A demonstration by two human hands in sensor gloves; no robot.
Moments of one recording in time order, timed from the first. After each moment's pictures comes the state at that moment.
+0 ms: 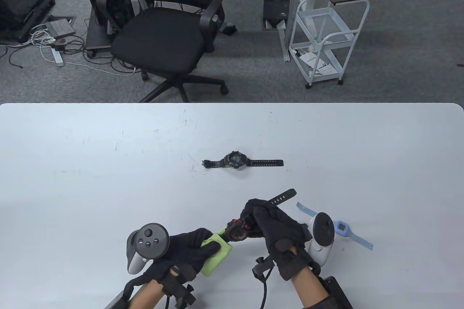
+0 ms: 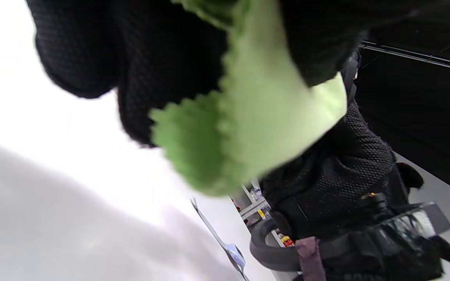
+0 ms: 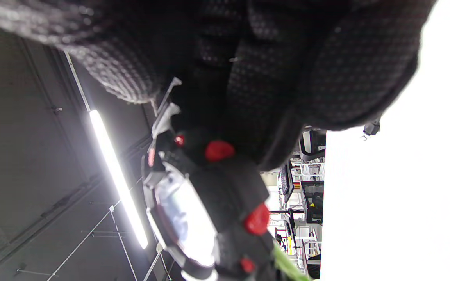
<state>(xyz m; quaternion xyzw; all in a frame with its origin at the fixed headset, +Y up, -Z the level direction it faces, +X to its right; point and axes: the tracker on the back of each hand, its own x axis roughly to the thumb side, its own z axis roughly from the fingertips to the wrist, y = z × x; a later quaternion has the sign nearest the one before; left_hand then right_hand) -0.175 -0.732 -0.243 -0.08 -0.24 0.48 0.84 0.120 -0.731 -0.265 0.10 0.01 0.64 0.76</state>
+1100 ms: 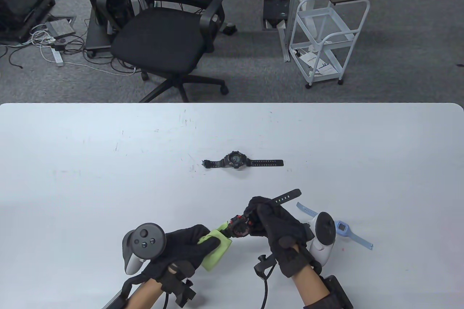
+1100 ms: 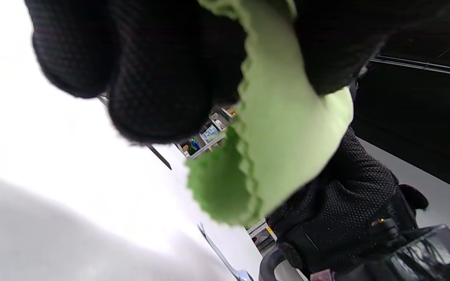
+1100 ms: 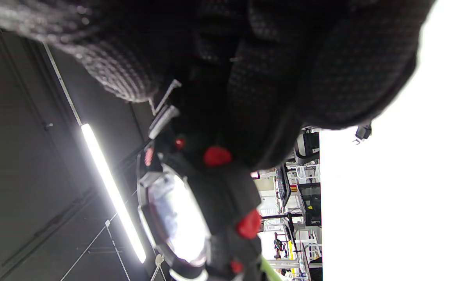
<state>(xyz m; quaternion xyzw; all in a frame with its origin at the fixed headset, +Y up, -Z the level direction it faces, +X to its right) -0.182 -0.724 -0.243 -0.04 -0.22 0.47 0.85 0.123 -0.736 -0.267 0.08 0.01 0.63 0.77</state>
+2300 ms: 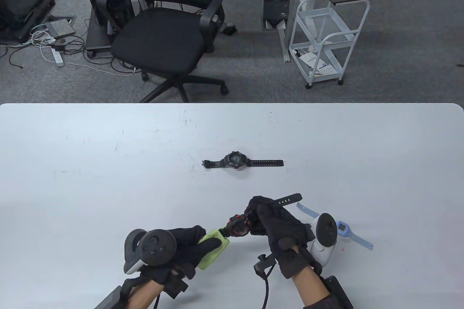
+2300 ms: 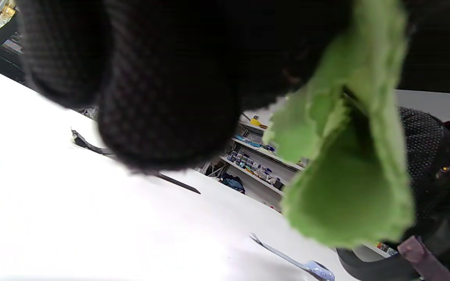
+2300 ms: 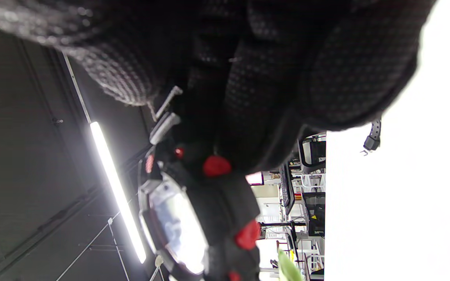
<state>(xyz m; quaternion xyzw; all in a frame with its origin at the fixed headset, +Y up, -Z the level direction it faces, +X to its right) -0.177 -0.697 -0.239 0.04 -0.25 0.30 0.92 0.126 -0.734 -0.267 0.08 -0.01 0.64 0.76</state>
